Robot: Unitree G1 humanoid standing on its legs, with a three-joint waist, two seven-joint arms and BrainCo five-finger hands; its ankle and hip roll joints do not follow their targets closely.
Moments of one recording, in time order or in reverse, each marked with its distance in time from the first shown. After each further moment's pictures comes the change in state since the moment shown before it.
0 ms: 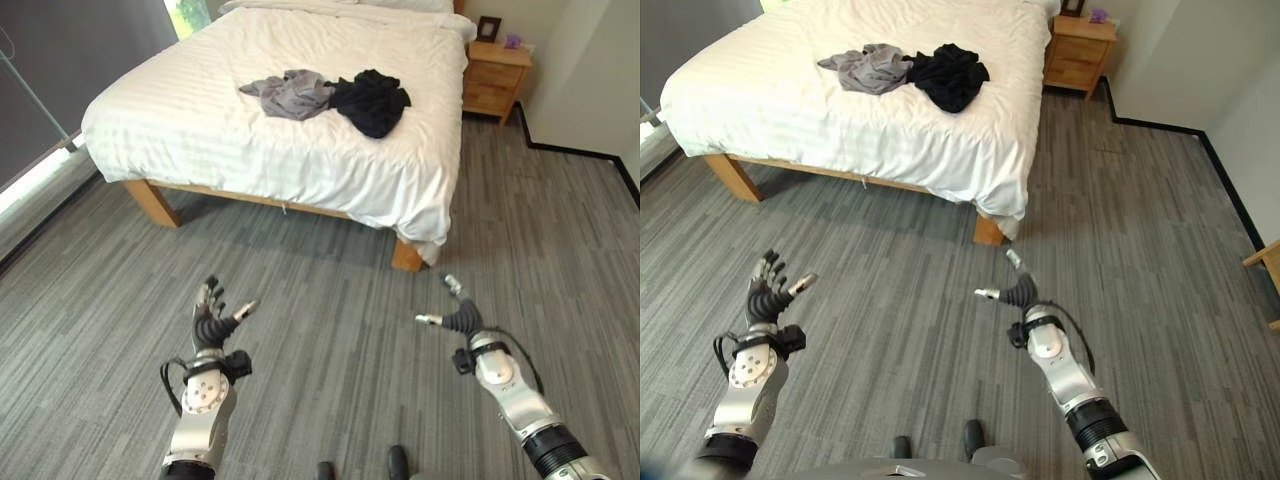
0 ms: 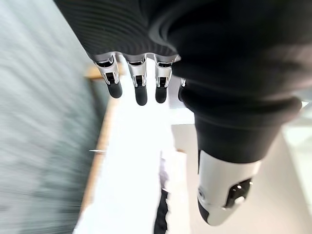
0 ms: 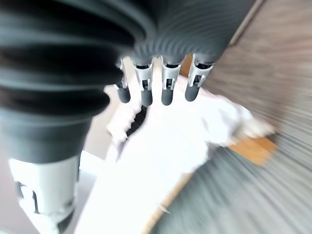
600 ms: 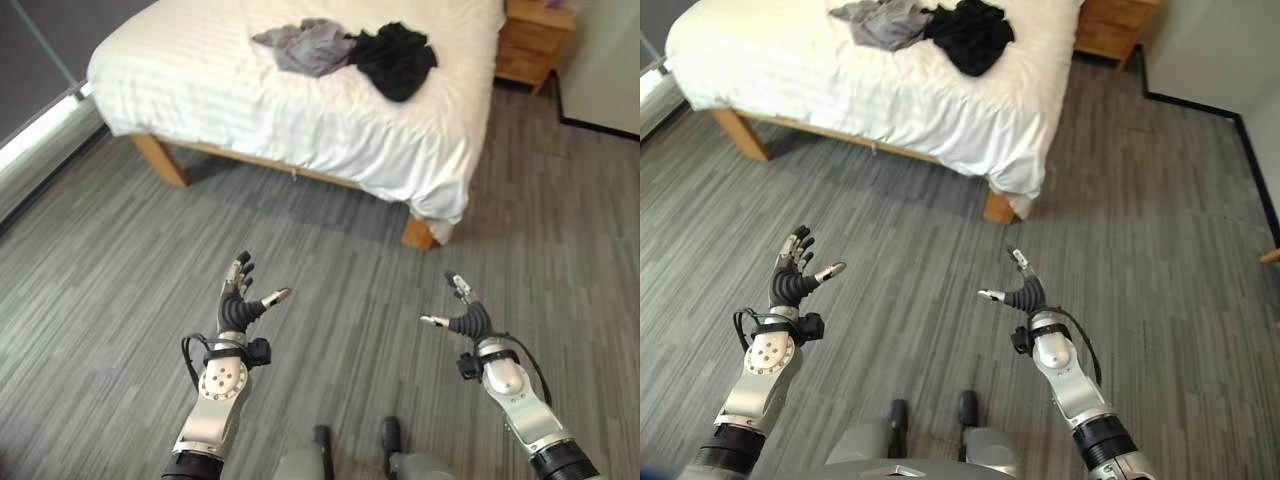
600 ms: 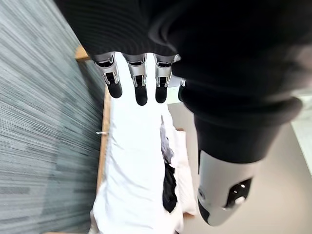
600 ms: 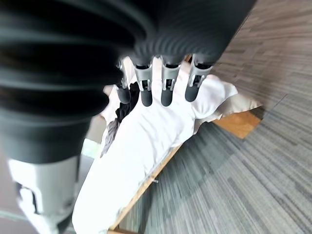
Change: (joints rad) left arm -0.040 -0.017 -0.088 -0.035 0.030 0.024 -0.030; right arm 0.060 -0.008 0.003 -0.031 0.010 -0.002 -0.006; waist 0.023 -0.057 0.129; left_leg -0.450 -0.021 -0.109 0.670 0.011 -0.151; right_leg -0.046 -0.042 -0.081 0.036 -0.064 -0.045
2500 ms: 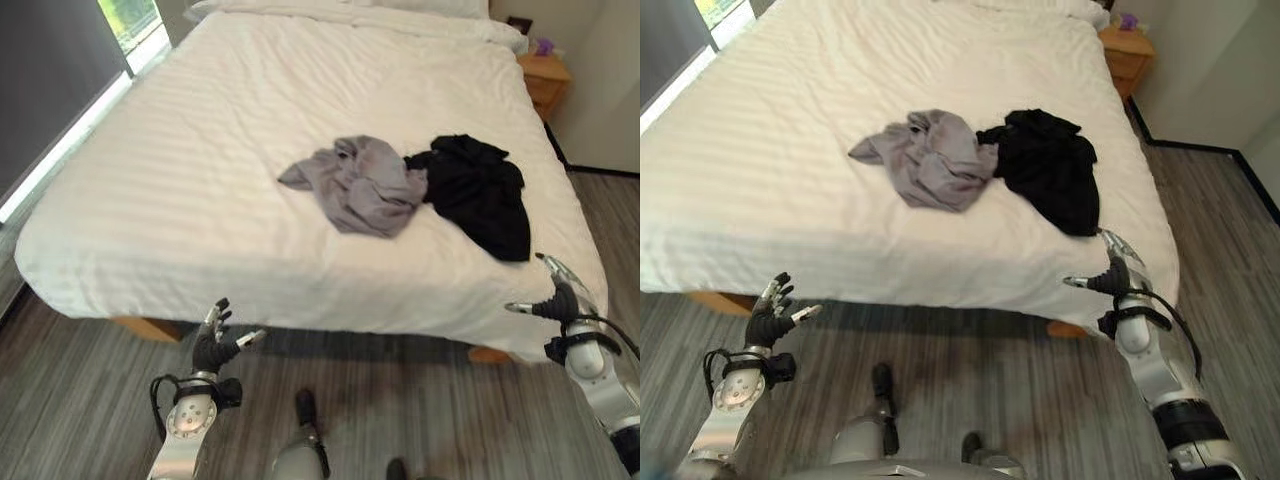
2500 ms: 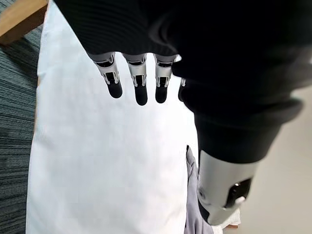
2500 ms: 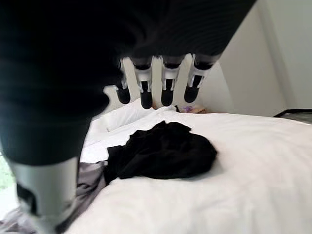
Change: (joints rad) left arm 0.205 0.071 0.067 0.067 -0.005 0.022 -0.130; right arm -0.007 -0.326 -0.161 -0.040 -0.323 0.073 -0.064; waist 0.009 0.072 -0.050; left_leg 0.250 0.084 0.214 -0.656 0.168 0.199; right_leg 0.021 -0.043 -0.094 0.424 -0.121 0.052
